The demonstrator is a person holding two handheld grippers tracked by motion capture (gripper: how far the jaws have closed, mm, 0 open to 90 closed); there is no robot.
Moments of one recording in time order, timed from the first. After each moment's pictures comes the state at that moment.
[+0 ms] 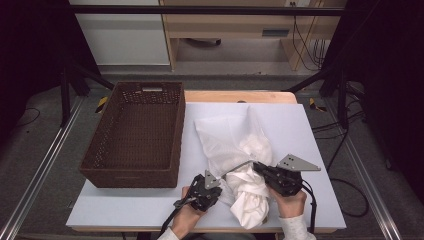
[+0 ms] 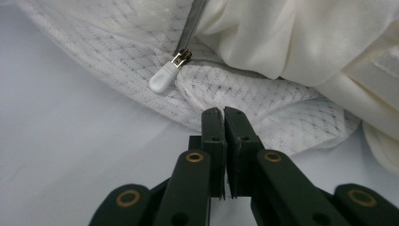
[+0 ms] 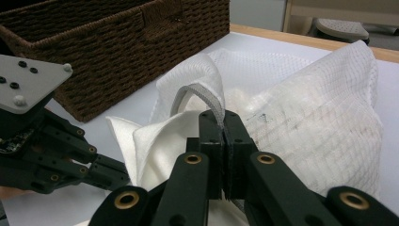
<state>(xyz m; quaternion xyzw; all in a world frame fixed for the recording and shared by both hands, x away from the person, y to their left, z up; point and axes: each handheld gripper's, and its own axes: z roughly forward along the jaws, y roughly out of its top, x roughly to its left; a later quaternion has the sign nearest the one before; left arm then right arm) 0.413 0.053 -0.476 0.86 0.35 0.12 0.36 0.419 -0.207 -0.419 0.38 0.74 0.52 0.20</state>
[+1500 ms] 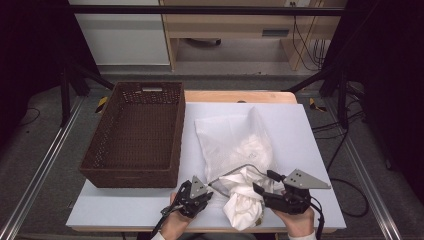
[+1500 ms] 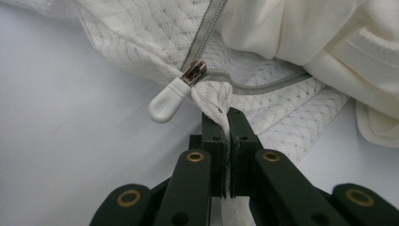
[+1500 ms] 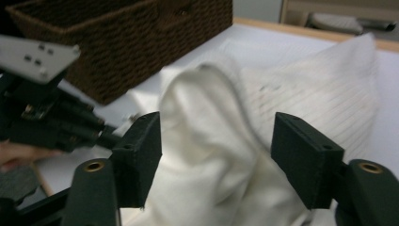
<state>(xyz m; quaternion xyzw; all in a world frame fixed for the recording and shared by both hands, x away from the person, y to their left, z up) 0.399 0.083 -0.485 0.85 0.33 0.14 0.39 0.373 -0.211 -0.414 0.39 0.75 0.51 0.19</state>
